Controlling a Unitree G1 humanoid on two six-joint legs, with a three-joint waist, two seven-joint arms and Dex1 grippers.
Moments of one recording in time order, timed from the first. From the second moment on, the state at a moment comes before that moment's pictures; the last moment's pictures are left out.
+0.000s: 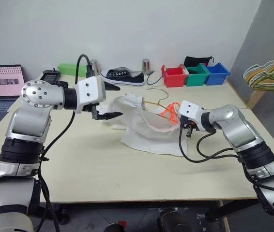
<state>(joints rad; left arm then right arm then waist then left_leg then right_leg) -0.78 0.83 -0.07 0.12 -0.16 0.09 -1.23 -0.76 -0.62 0.37 0.09 -0.09 0.62 0.99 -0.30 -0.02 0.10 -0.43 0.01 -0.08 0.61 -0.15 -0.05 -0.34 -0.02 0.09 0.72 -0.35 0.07</state>
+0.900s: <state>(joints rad) -0.84 0.25 -0.17 -0.04 -0.35 0.39 -0.92 -0.45 -0.15 -0.58 -0.44 -0.14 1.58 0.18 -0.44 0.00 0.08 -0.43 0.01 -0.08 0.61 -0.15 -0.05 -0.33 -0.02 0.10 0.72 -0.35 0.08</state>
